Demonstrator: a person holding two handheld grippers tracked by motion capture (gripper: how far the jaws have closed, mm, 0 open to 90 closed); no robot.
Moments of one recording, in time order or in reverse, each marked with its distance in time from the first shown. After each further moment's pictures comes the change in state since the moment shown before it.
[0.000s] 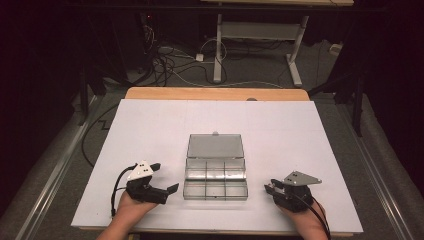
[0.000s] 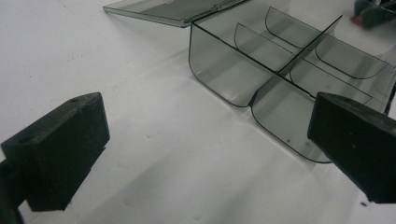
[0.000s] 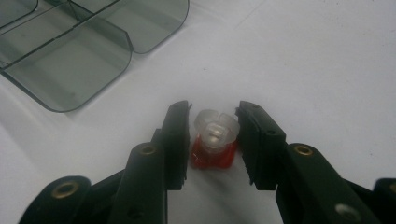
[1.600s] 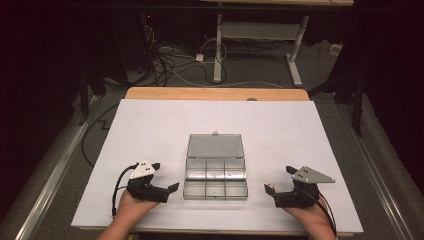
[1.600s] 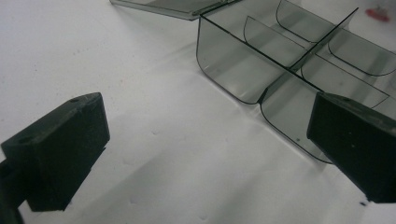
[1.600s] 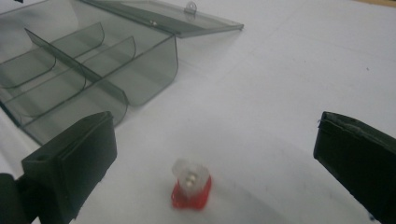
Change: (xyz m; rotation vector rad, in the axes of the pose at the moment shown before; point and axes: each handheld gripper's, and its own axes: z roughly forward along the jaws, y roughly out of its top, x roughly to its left) left arm 0.001 0.002 0.001 0.015 0.021 -0.012; right arm -0.015 0.003 -0.013 -0.182 0.018 0.016
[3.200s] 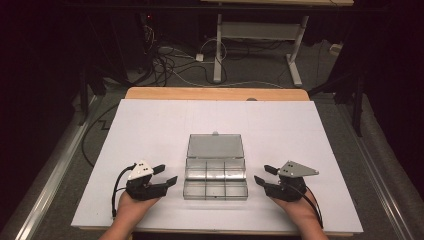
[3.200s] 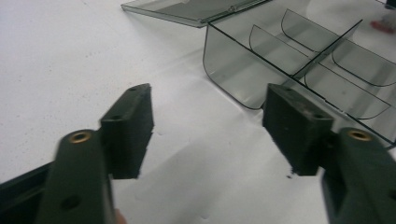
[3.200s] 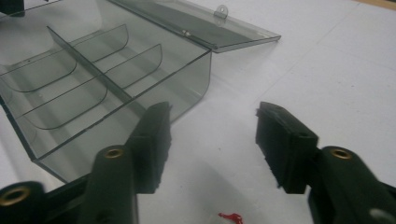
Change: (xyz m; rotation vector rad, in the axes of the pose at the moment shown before) left arm -0.002 0.000 -0.002 -0.015 0.043 -0.026; right arm 0.012 0.020 0.028 0.026 0.083 -0.073
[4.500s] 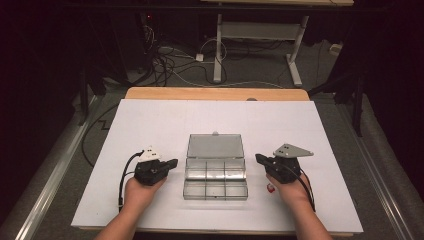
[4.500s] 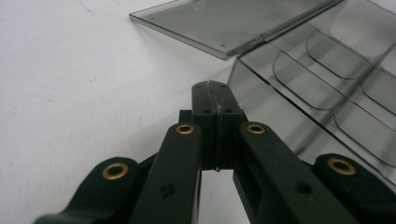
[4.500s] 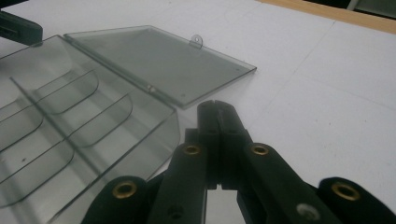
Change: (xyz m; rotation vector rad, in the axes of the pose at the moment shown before) left arm 0.014 0.027 0.024 0.046 -0.011 -0.041; right arm -0.015 0.034 0.016 -0.015 -0.051 0.063
